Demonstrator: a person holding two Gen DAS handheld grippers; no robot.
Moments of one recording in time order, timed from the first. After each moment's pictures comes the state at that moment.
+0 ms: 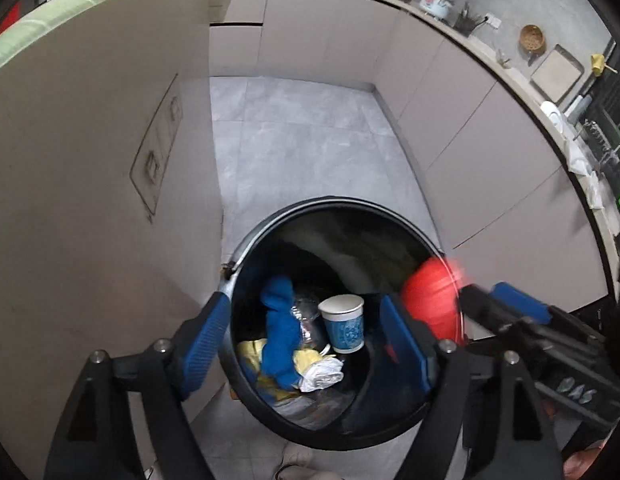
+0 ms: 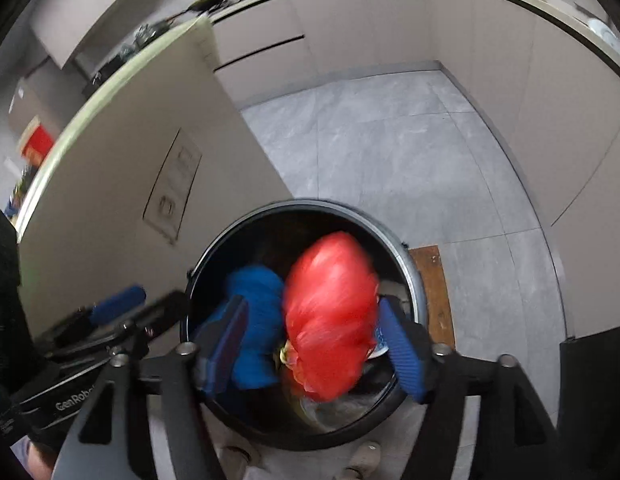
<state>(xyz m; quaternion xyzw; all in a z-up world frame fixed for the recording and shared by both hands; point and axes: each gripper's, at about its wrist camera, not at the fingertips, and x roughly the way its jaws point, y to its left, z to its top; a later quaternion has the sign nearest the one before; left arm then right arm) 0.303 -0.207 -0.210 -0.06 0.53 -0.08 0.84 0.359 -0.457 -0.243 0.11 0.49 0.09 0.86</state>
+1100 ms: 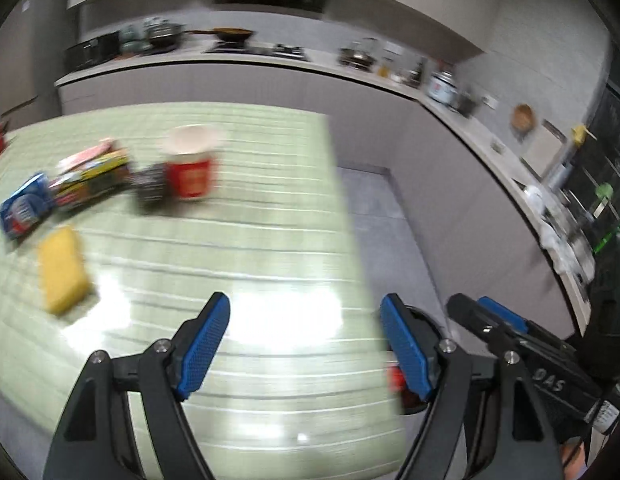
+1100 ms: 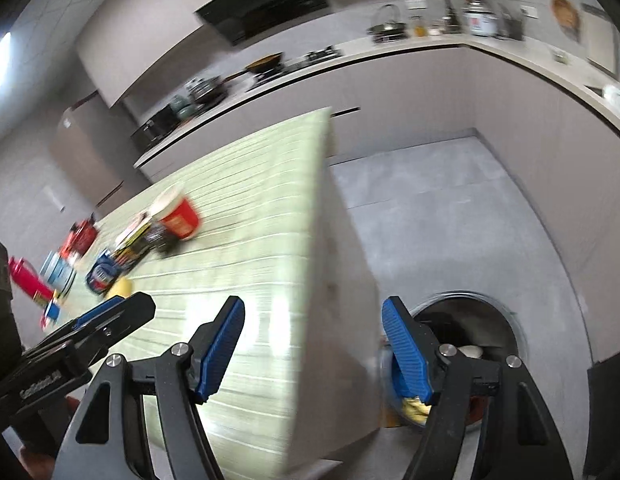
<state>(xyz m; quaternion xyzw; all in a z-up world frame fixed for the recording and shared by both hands) 0.268 0.015 -0.015 -0.08 0.42 -0.06 0.90 0.315 -0.259 -0.043 0.13 0.39 0.14 0.90</state>
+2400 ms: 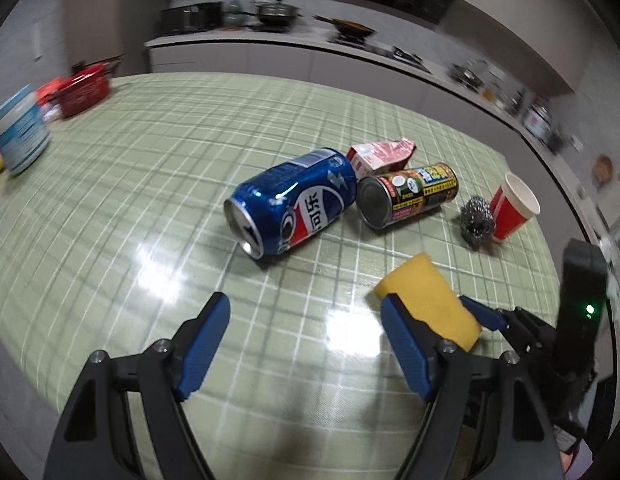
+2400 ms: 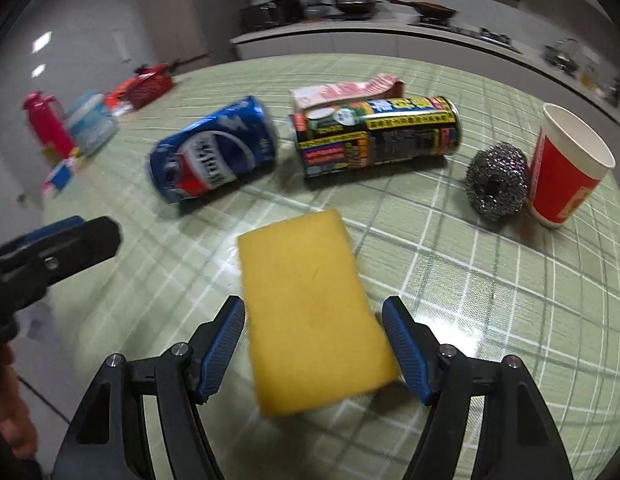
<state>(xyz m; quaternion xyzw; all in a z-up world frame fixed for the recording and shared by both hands) 0.295 0.328 -0.061 -0.10 0.45 0.04 0.89 0.379 0.161 -0.116 -0.07 0.44 0.26 0.85</state>
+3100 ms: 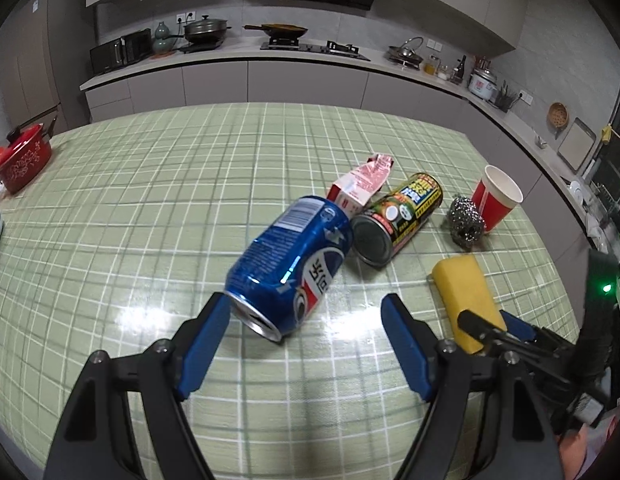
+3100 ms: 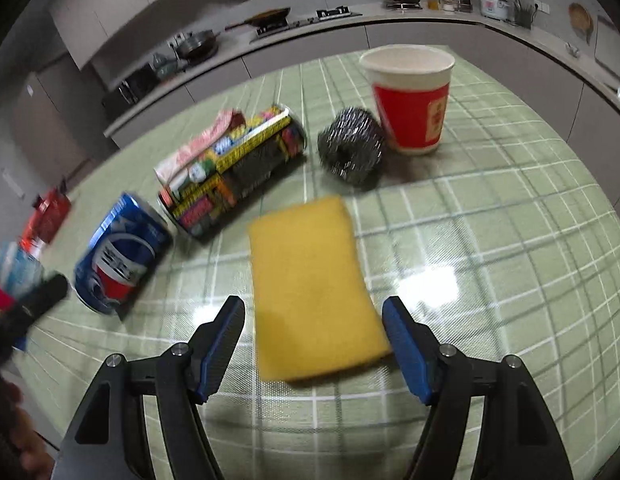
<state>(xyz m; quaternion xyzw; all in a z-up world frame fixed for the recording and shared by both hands) 0.338 0.355 -0.045 -0.03 0.43 -0.07 0.90 0.377 0.119 -0.112 0.10 0.45 0.05 0.89</state>
